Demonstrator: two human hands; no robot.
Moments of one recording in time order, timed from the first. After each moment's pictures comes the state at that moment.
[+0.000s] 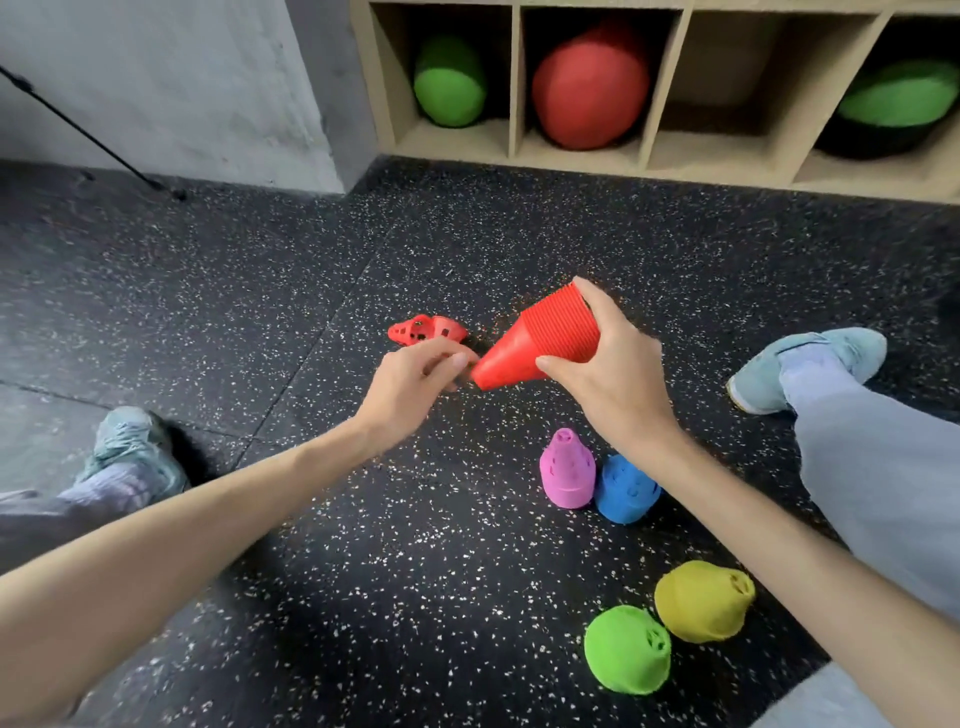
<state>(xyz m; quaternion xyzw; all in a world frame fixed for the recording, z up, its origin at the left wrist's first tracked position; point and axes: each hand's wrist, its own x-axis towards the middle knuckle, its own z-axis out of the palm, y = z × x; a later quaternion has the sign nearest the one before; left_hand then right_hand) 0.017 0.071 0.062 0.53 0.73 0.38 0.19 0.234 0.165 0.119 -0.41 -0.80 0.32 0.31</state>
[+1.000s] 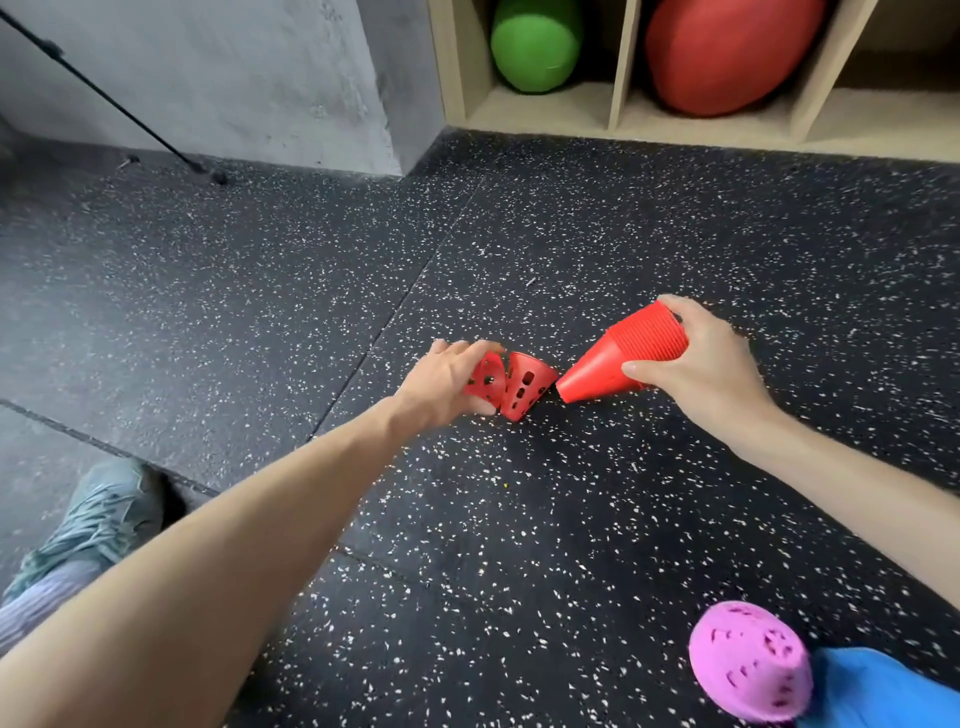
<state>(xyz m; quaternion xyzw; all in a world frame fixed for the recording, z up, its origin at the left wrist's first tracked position) -0.181 0.211 -0.080 0.59 0.79 0.08 0.13 0.087 0.339 -0.009 -0.46 -0.79 0.35 0.20</state>
